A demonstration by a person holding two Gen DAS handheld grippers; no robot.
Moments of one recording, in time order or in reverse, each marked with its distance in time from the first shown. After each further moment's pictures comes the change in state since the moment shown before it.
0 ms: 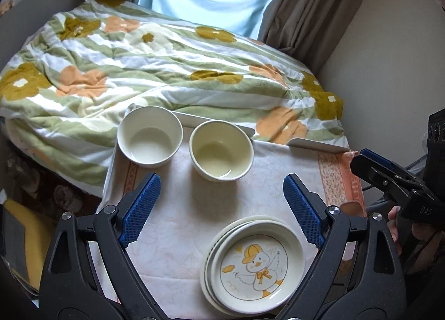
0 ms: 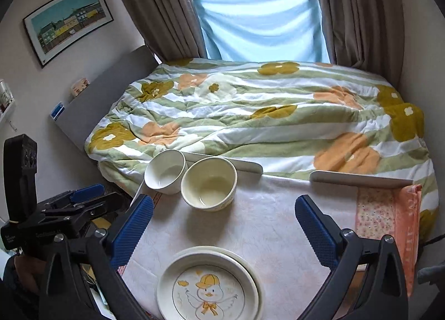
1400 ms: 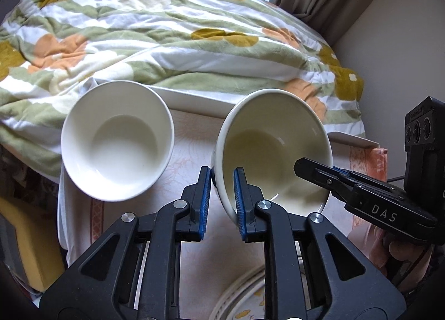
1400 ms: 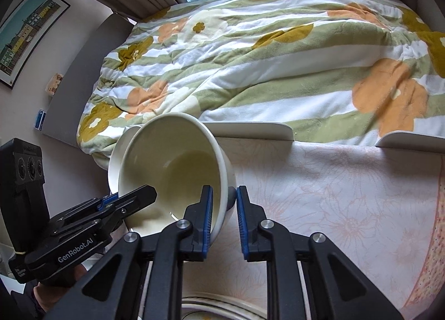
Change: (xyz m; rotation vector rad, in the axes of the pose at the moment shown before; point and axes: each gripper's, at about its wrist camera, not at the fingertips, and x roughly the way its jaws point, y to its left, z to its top) left arm 0.130 0.016 0.031 -0.016 0.179 0.000; right arm 0.162 -0.032 0.006 0.196 0.285 0.099
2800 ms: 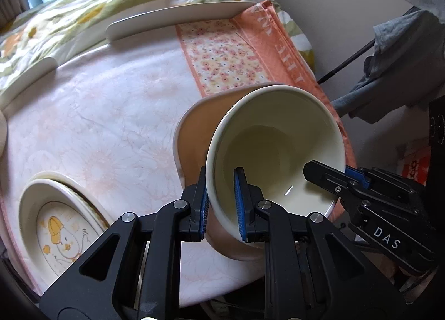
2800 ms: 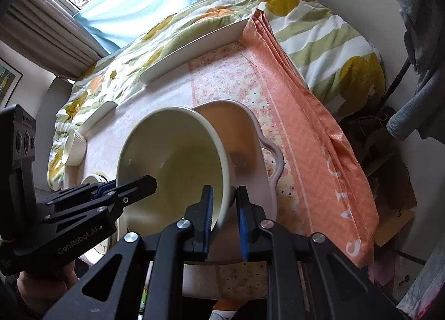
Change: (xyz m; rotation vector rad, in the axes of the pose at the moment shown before) left arm 0.059 -0.313 -0.190 0.446 0.203 0.000; right arm -0.193 -0.207 -0.220 0.305 -0.150 -0.209
